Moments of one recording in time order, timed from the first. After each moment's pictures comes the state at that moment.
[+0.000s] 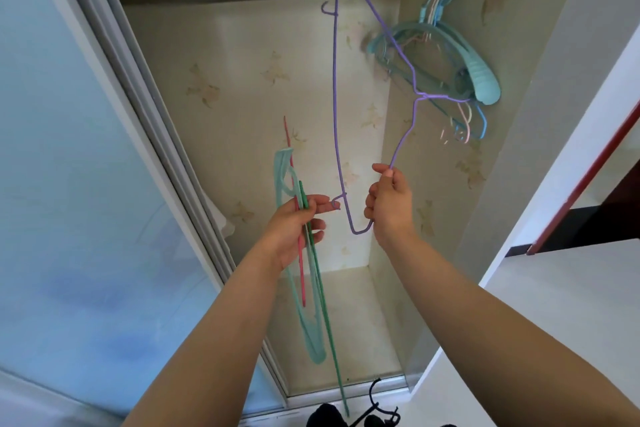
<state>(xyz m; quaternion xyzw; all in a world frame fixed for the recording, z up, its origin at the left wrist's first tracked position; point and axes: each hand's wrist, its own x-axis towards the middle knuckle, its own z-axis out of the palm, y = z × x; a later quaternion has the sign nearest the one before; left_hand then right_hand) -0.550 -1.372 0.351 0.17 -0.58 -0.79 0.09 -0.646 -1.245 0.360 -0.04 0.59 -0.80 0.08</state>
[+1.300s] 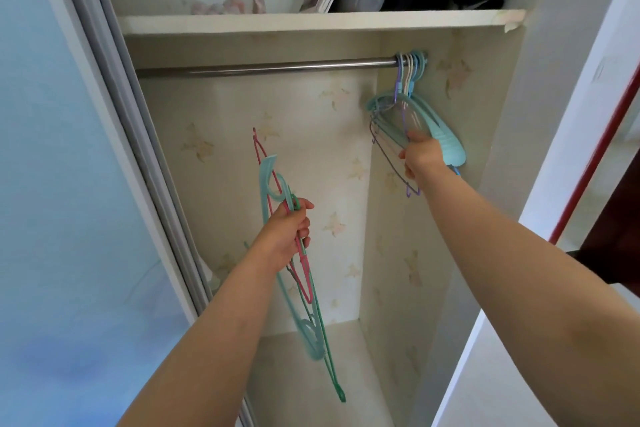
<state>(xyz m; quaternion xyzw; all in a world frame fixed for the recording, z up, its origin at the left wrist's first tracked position) -0.596 -1.393 0.404 0.16 -0.61 -0.77 0.13 -0.771 -1.213 0.495 -0.04 0.77 -0.63 0.00</state>
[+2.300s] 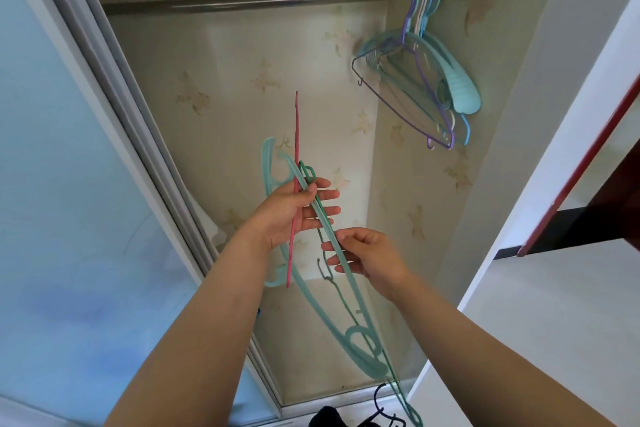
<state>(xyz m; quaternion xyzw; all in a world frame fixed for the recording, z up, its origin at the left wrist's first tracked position) -0.573 -1.381 0.384 0.10 -0.59 -0.80 0.02 -0.606 -1.209 0.328 -0.15 0.61 -0.71 0.31</state>
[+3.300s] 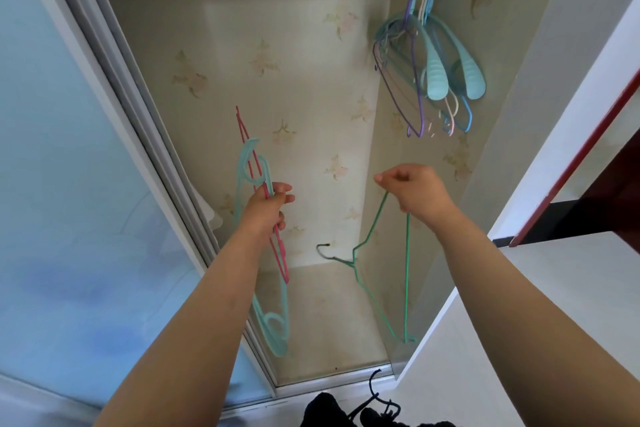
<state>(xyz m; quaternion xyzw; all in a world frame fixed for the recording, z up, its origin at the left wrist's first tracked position) -0.567 -1.405 0.332 0.30 -0.66 -0.67 0.17 -0.668 -1.174 0.386 -0.21 0.83 -0.51 0.05</state>
